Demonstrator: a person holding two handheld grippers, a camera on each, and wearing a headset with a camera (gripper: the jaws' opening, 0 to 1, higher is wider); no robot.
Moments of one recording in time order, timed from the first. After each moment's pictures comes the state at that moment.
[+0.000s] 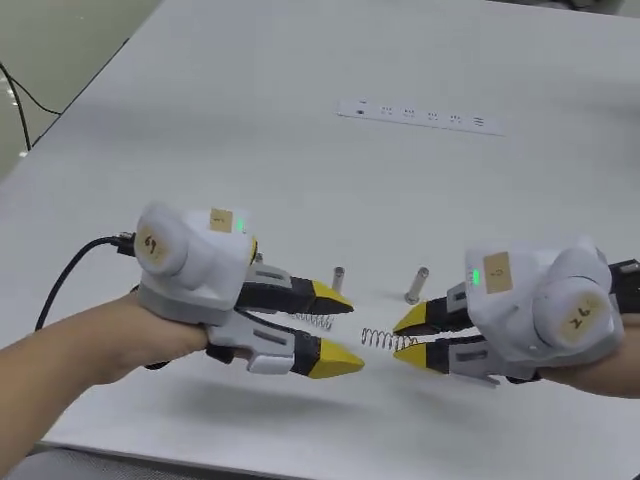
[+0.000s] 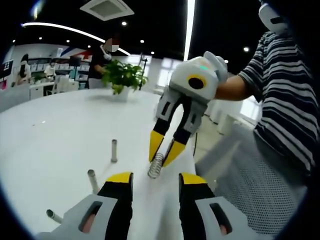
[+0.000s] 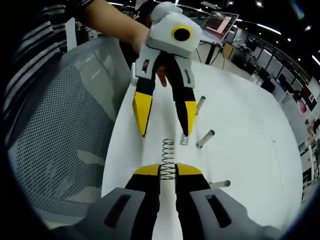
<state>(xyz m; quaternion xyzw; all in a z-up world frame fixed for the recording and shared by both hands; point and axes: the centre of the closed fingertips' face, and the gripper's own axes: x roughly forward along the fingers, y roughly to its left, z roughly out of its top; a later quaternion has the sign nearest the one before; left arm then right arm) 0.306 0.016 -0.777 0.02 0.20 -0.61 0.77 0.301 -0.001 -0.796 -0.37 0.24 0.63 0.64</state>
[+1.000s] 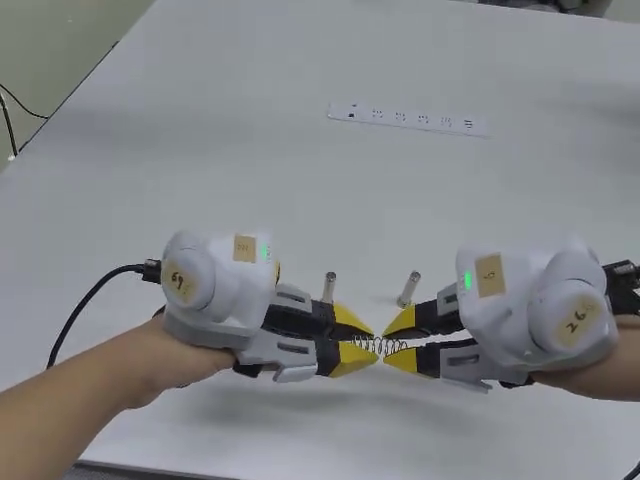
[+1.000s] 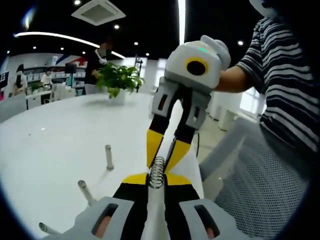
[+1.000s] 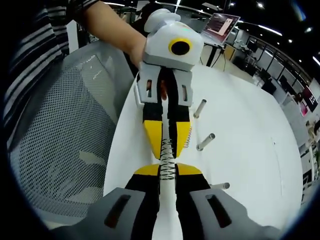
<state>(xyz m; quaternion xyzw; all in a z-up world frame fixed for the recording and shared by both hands) 0.308 -0.003 -0.784 0.04 0.18 -0.62 0.77 0.301 0.000 -0.792 -0.37 0.24 0.64 0.63</state>
